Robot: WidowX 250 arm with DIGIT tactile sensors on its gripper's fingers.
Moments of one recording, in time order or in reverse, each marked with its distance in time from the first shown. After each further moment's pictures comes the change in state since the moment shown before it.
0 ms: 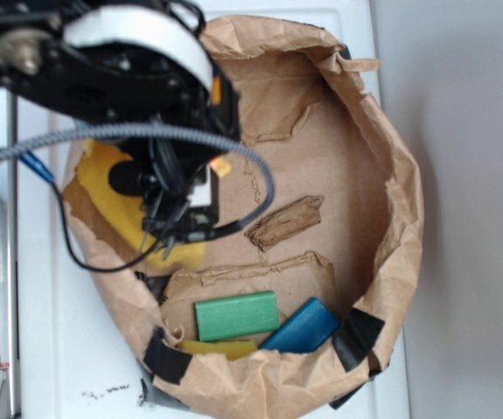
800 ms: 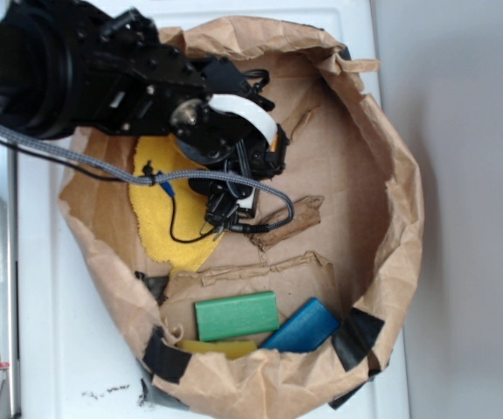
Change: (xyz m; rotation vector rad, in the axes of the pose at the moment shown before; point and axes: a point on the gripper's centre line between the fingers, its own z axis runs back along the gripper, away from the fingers) arm -0.017 0.023 -0.137 -0.026 0.047 -0.263
